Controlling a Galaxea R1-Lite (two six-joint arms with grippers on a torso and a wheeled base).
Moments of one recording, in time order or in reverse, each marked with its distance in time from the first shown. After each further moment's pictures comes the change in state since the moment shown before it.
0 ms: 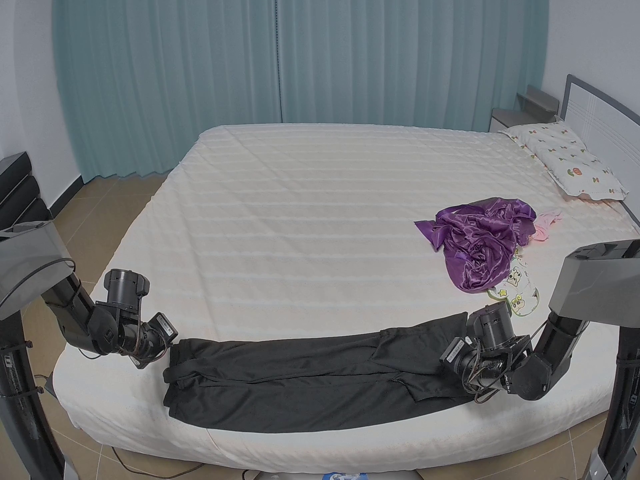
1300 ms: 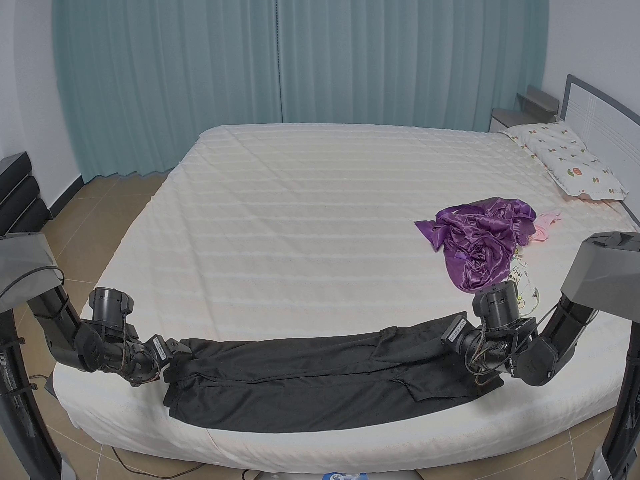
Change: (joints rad) left arm 0.059 -0.014 0.174 -0.087 -0.237 0.194; right arm -0.016 -0.052 -0.060 0.031 0.013 -0.033
